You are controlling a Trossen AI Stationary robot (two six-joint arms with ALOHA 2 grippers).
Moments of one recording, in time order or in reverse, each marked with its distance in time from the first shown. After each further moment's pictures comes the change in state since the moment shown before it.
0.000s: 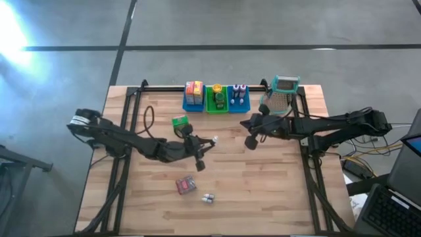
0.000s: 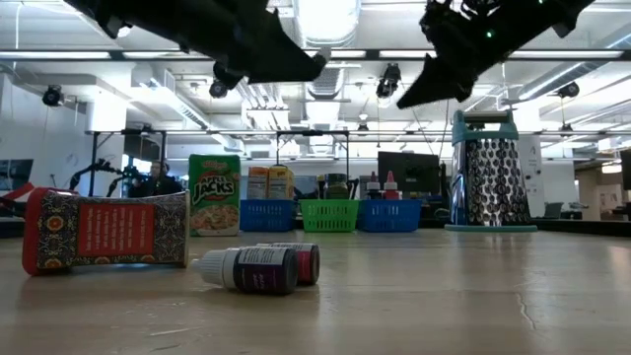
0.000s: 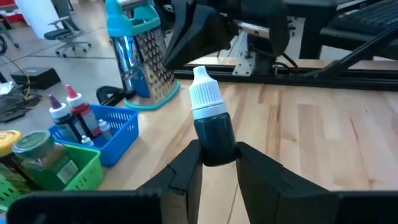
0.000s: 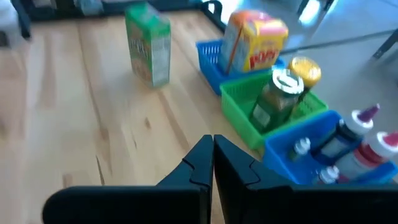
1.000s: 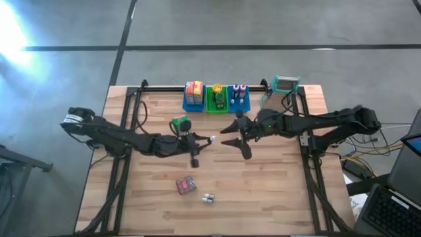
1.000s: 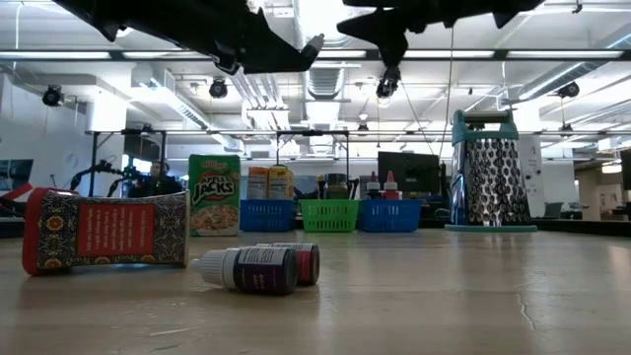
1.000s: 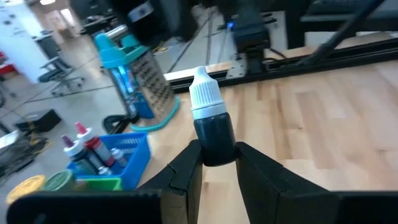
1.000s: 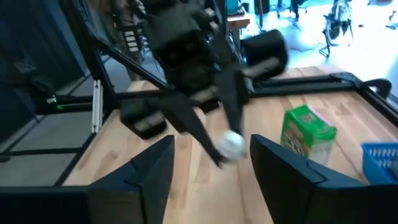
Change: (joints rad) left arm 0.042 -0.094 -0.060 0.013 0.104 0.241; right arm 0.002 0.174 0.175 0.310 -0.549 0.005
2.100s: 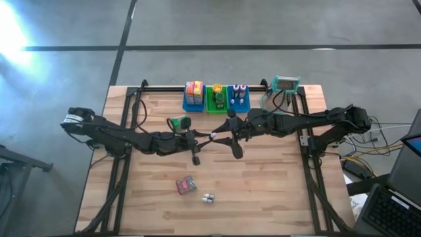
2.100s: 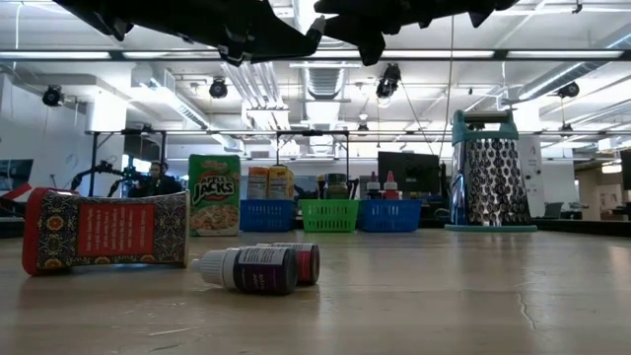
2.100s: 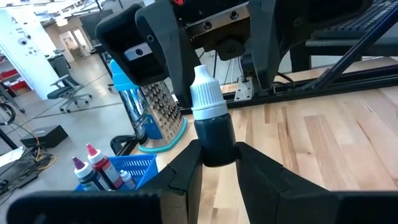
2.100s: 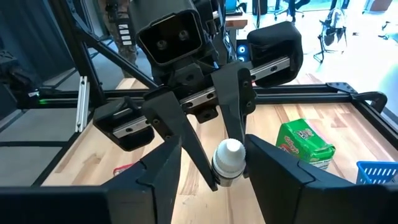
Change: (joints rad) left arm 0.023 0.002 0.000 0.104 0.017 0.048; right arm 0.000 0.124 0.114 -0.003 0.012 -0.066
